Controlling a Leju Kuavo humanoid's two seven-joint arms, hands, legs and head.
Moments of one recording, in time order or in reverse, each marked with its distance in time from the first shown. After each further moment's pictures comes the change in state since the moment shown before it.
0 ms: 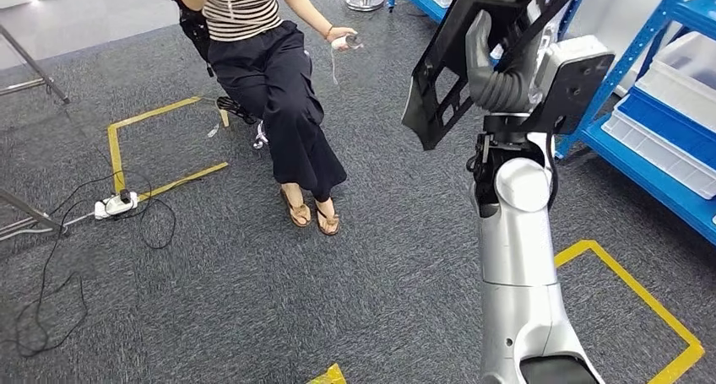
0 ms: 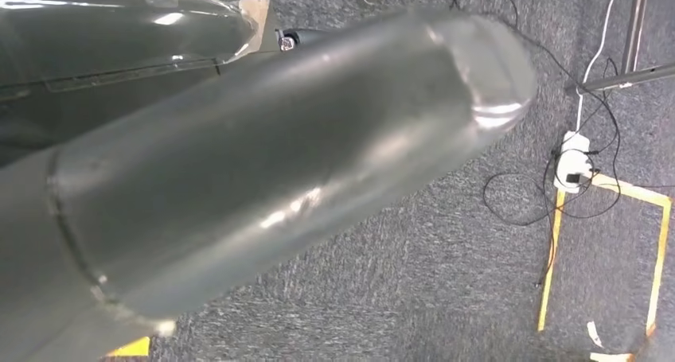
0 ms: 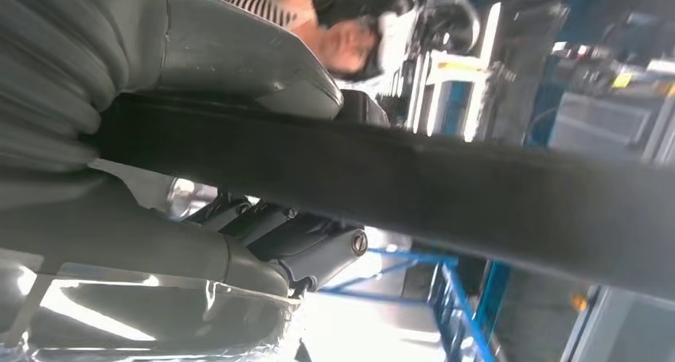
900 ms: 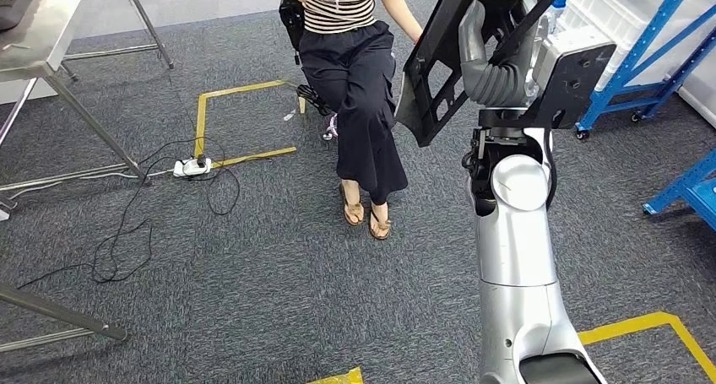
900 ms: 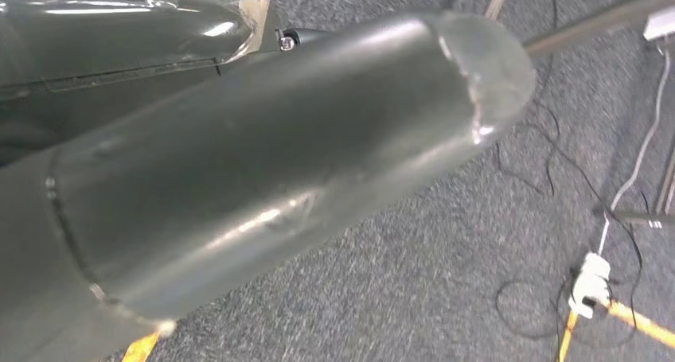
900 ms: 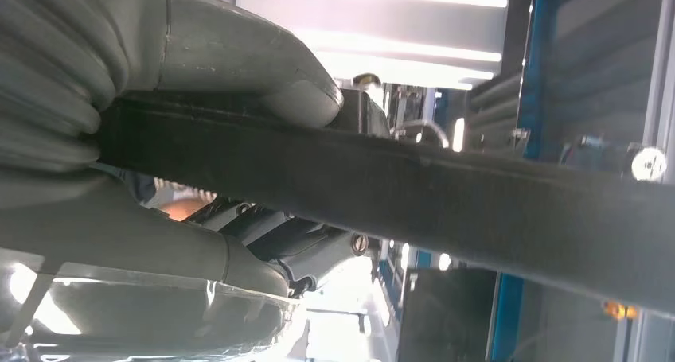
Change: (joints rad) left arm -0.001 -0.001 -0.008 0.038 -0.005 0.030 0.000; right arm -0.002 0.000 0.049 -0.029 -0.015 -0.009 0.022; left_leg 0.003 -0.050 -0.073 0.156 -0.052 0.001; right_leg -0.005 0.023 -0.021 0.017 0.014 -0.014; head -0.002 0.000
